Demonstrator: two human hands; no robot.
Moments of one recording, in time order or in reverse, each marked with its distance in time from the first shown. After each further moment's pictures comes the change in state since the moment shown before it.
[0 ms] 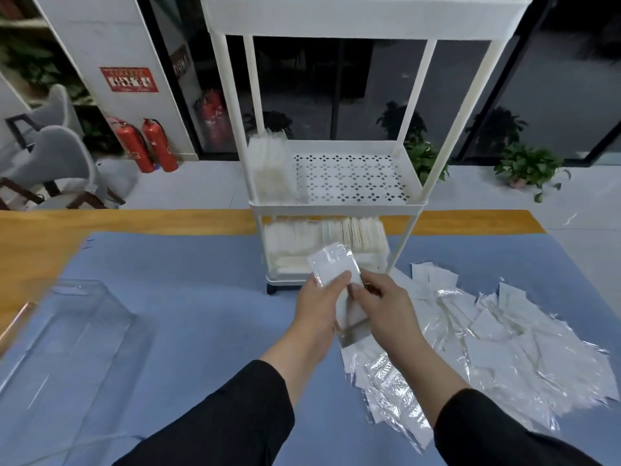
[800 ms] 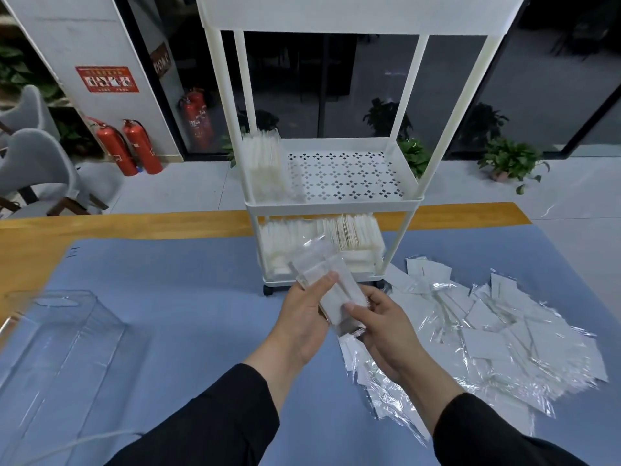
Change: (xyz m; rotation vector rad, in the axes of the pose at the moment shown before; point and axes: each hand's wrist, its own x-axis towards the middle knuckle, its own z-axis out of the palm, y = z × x) left_hand -0.011 0.017 -0.025 -0.180 -0.226 0.000; right_hand -0.018 0.021 0.014 0.570 -0.121 0.272
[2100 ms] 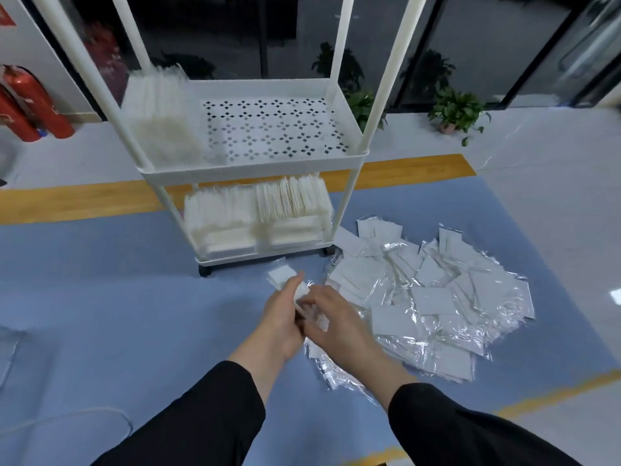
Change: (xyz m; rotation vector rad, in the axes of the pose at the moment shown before) left_hand 0.064 -0.107 -0.020 0.002 0.306 -0.500; right_hand 0.012 0.058 -0.067 -1.032 -0.068 -0.305
